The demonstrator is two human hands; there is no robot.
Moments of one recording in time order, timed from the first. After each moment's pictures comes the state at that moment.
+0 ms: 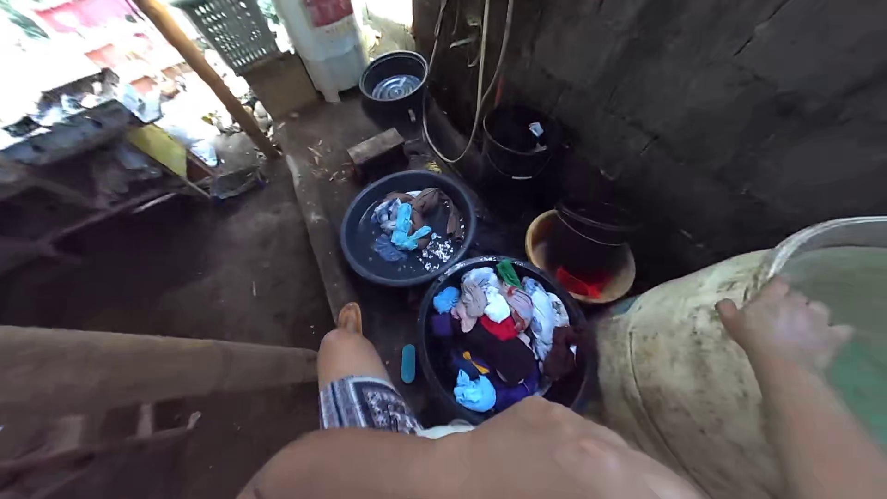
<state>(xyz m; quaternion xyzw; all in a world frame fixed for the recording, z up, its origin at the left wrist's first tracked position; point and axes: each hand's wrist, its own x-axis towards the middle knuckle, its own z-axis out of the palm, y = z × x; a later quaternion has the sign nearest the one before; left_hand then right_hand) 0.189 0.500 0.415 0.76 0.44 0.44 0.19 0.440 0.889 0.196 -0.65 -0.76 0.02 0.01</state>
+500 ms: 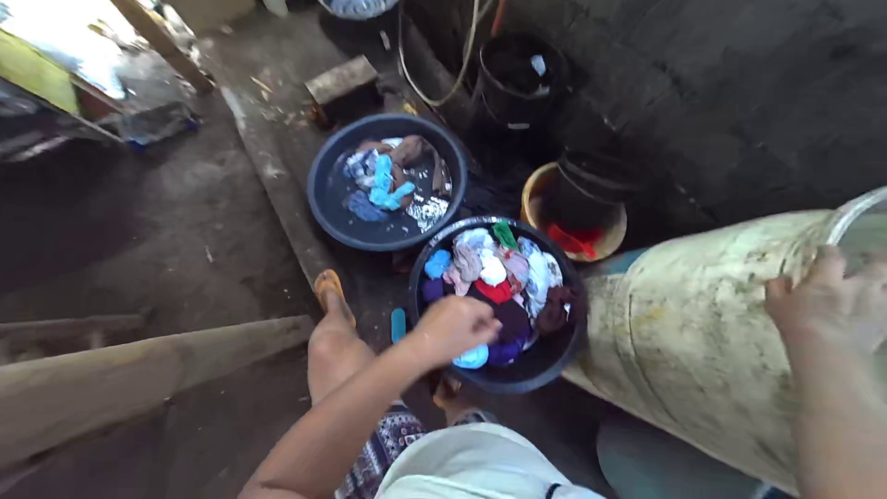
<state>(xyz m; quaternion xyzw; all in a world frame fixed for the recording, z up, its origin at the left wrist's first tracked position) 0.069 0.520 0.199 0.56 0.67 0.28 0.40 0.413 0.854 0.210 -0.61 -0.79 -0.02 0.03</state>
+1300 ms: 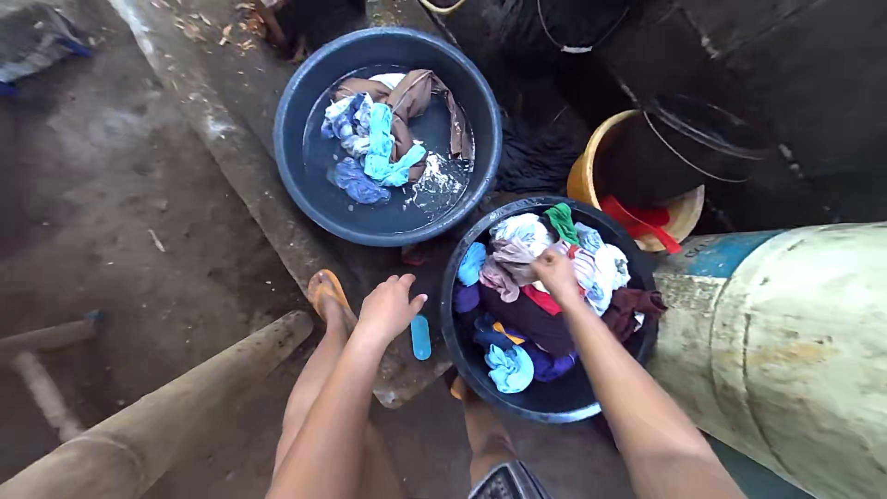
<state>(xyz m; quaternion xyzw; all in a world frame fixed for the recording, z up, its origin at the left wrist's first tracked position) -0.137 0.506 -0.013 0.34 0.77 0.04 0.54 0.109 0.744 -0.097 -0.56 -0.74 0.35 -0.11</state>
